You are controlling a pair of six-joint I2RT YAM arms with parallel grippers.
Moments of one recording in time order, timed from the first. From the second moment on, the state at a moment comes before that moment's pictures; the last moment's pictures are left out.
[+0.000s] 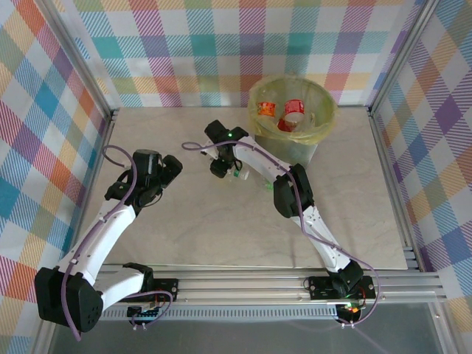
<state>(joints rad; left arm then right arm) -0.24 1.09 0.89 -0.58 -0.13 -0.97 0.74 2.62 2.50 -1.09 0.04 -0.33</state>
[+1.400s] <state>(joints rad) -0.24 1.08 0.89 -0.58 -0.14 -0.94 0.32 1.97 2.58 -1.20 0.28 0.18</state>
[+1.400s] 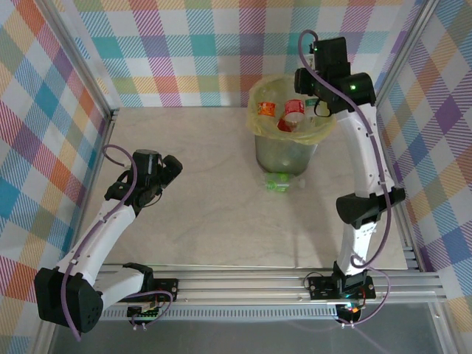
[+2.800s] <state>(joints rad) -0.24 1.08 0.89 -0.58 -0.11 -0.94 0.26 2.15 2.63 -1.25 0.08 0.19</state>
